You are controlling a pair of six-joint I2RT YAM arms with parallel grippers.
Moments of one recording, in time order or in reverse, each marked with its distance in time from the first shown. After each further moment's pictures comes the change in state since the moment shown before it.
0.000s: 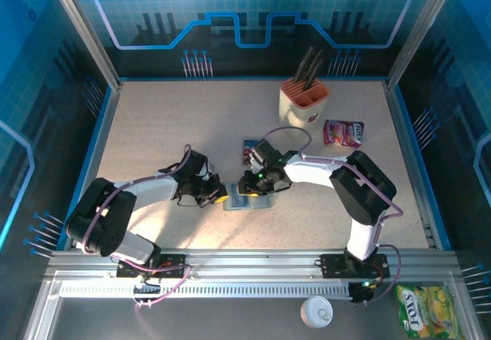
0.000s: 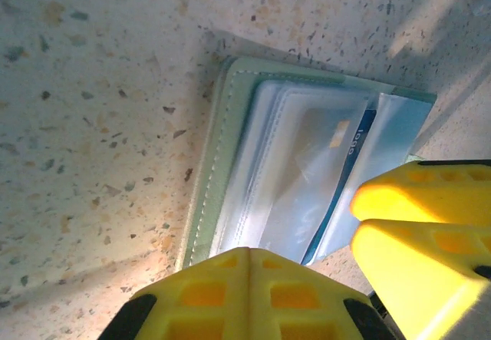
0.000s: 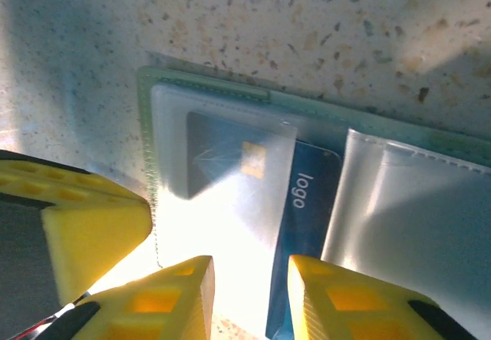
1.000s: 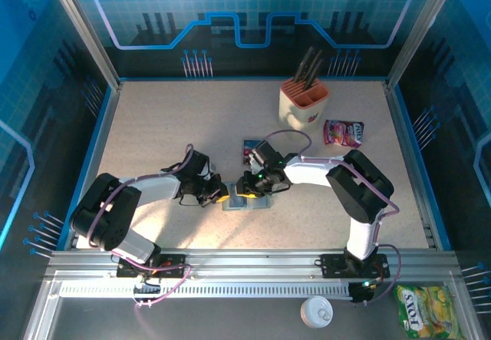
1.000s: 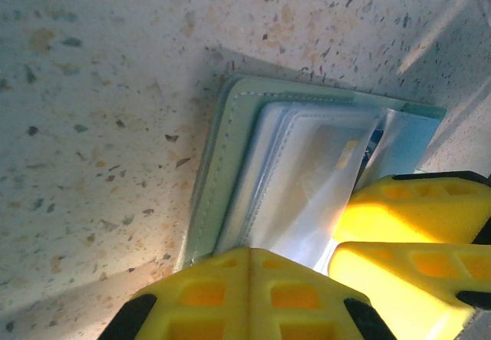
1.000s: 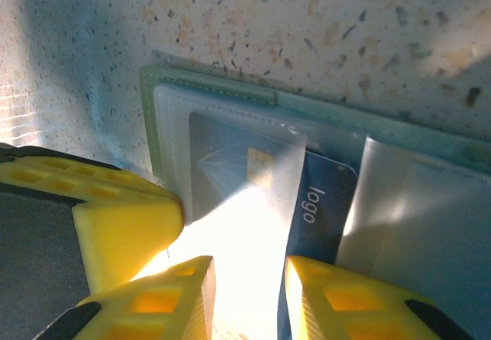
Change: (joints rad) left arm -0.003 0.051 -0.004 0.051 -0.003 -0.016; right arm -0.007 0.052 -0.027 0.085 -0.072 0.053
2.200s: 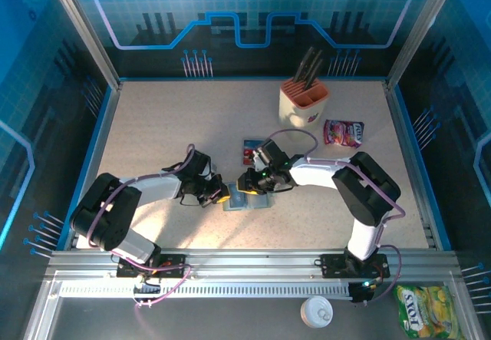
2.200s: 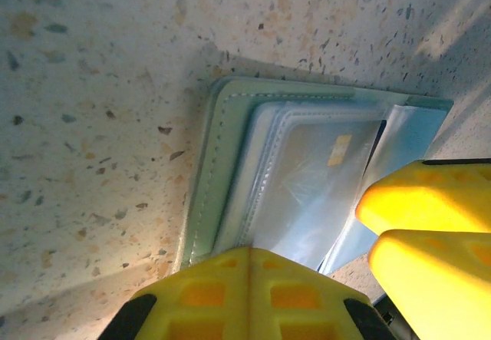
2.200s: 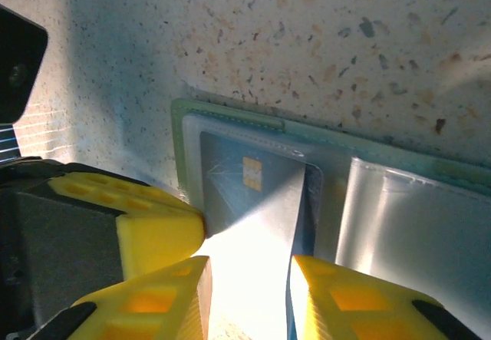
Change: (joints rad) left arm -0.011 0.001 0.011 -0.019 -0.008 0.000; right arm -0.024 -0.037 -0.063 0.107 -0.011 0.027
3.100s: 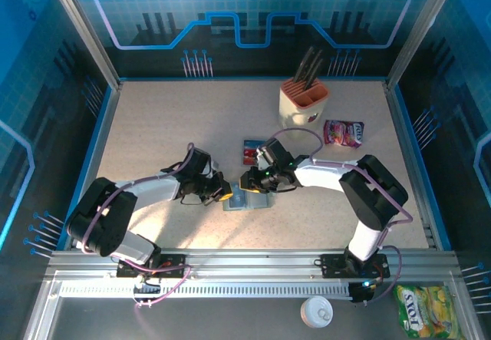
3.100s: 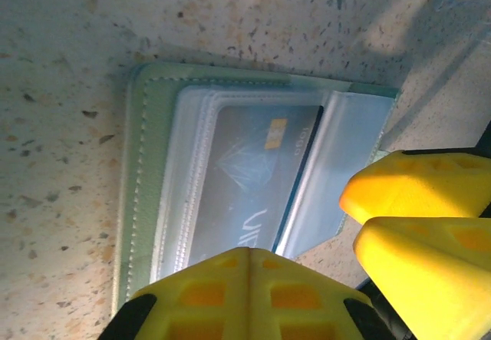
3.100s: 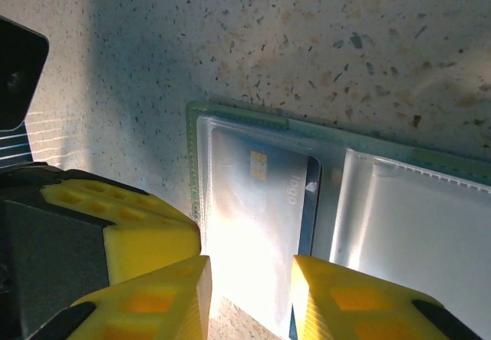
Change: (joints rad) left arm -0.014 -0.042 0.000 0.022 0.017 -0.027; right arm -0.015 -0.058 -0.030 0.012 0.009 0.000
